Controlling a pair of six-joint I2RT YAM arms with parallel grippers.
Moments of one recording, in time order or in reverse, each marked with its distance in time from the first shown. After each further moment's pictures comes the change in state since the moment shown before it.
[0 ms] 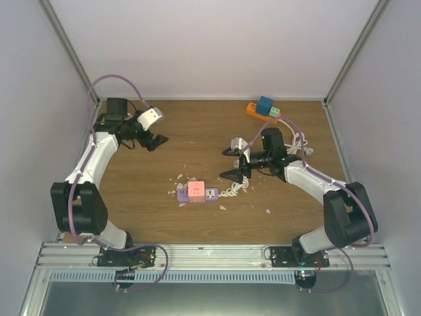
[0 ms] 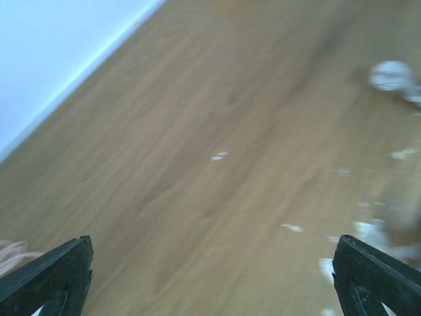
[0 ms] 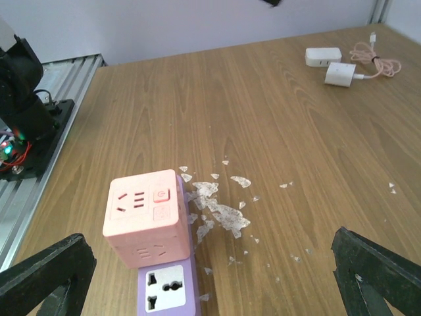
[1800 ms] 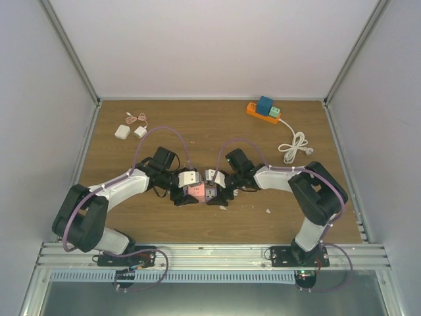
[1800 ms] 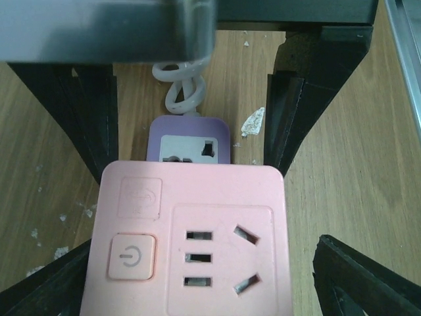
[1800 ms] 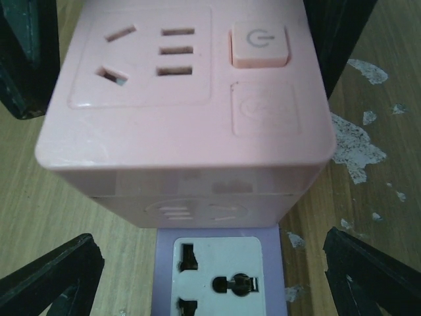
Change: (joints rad) left arm -0.475 -0.151 -0.595 0.217 0.125 0.066; right arm 0.286 0.282 0.015 -0.095 0.290 -0.236
